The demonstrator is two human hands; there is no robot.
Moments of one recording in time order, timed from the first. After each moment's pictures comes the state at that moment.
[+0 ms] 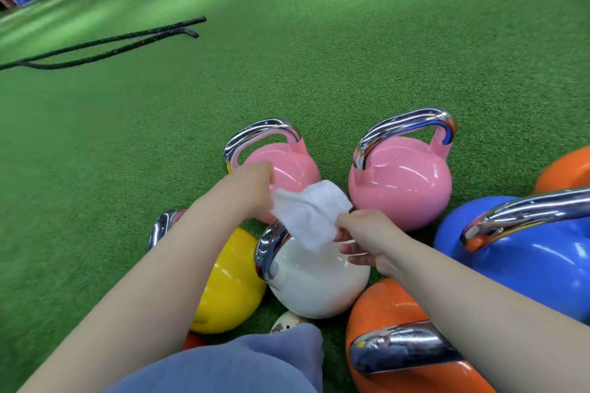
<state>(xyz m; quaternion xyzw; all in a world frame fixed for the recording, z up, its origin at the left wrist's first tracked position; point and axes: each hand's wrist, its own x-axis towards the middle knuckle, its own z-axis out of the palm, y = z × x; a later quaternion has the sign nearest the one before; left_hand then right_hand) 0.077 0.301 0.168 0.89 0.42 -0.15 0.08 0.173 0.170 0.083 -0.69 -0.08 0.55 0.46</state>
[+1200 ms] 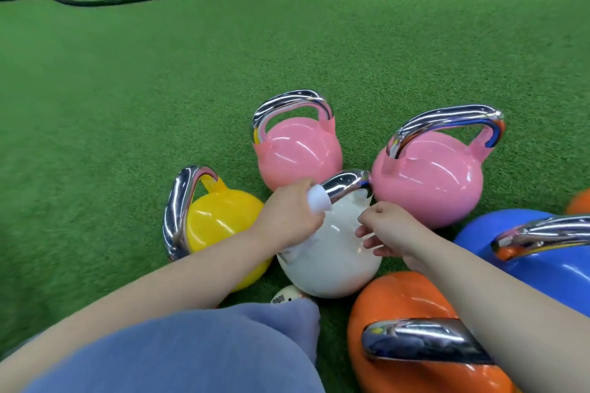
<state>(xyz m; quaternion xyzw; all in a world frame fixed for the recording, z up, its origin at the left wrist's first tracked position) 0.039 0.275 0.082 0.87 0.42 0.05 0.24 0.169 0.176 0.065 -0.75 -0.21 0.52 0.35</state>
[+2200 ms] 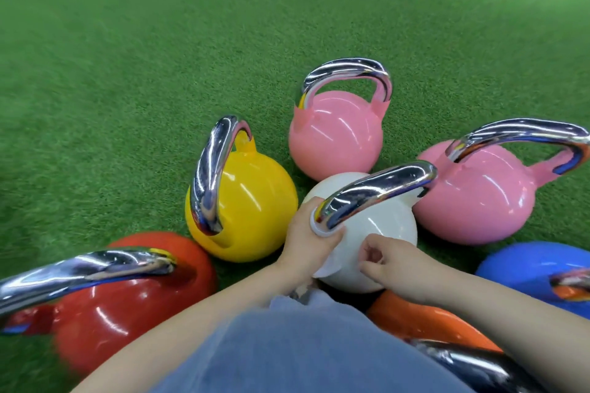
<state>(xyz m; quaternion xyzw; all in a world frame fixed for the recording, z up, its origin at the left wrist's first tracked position) -0.004 0.258 -0.025 0.64 0.42 0.34 0.54 0.125 0.182 0.036 -0.73 -0.55 0.41 0.06</state>
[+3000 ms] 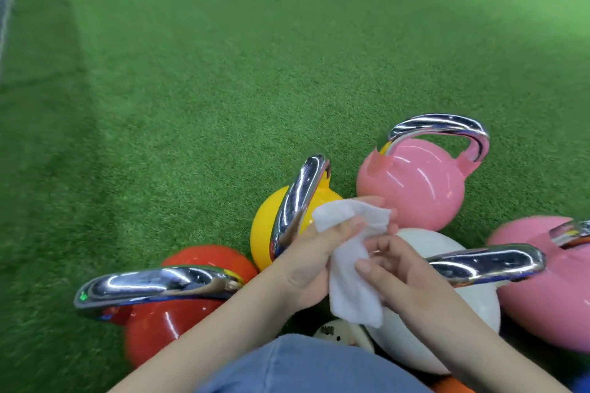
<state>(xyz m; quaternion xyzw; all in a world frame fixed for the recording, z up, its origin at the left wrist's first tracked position) -0.079 0.294 0.073 0.35 0.22 0.33 0.85 0.043 0.231 0.090 -0.60 -0.40 0.58 0.40</state>
